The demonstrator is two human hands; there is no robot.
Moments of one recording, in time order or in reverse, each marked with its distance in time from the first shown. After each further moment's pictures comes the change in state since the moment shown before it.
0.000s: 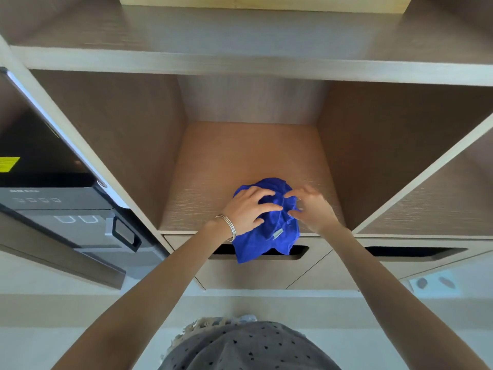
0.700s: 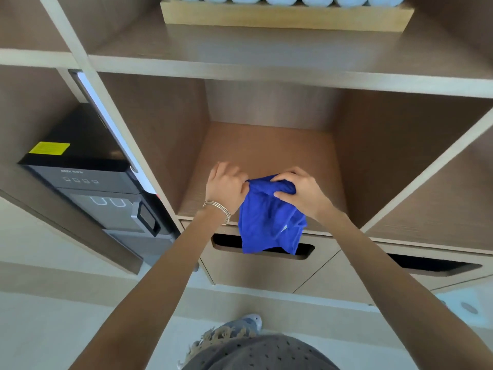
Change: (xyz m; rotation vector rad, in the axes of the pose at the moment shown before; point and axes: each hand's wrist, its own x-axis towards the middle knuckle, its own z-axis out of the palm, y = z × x) left_hand -0.039 0.006 -0.055 0.121 0.361 -0.564; right_hand -0.007 -0.056 -0.033 0.250 0.014 -0.329
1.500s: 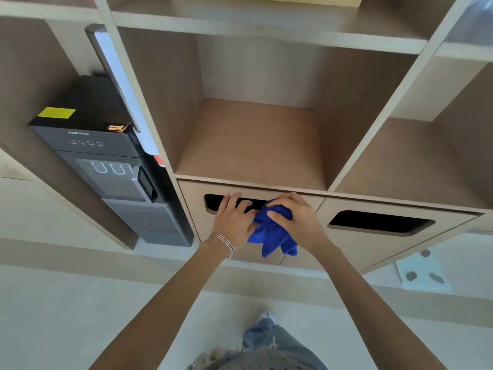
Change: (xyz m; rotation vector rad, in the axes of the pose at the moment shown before) left_hand -0.172 0.072 -0.002 0.024 -0.251 0.176; right_hand -0.179 -0.033 0.027 0.103 0.030 0.111
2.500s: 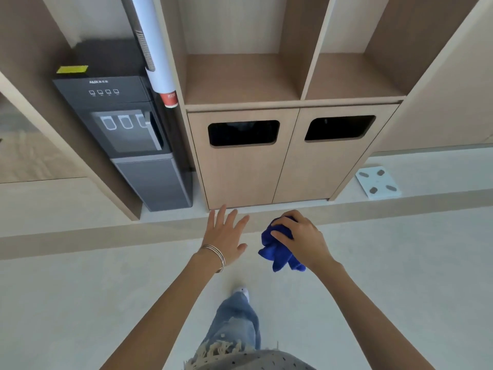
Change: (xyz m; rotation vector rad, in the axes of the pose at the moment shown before) left_hand -0.376 0.018 0.007 0.119 -0.322 0.126; right_hand -0.372 -0.104 0.155 -0.318 0.037 0.263
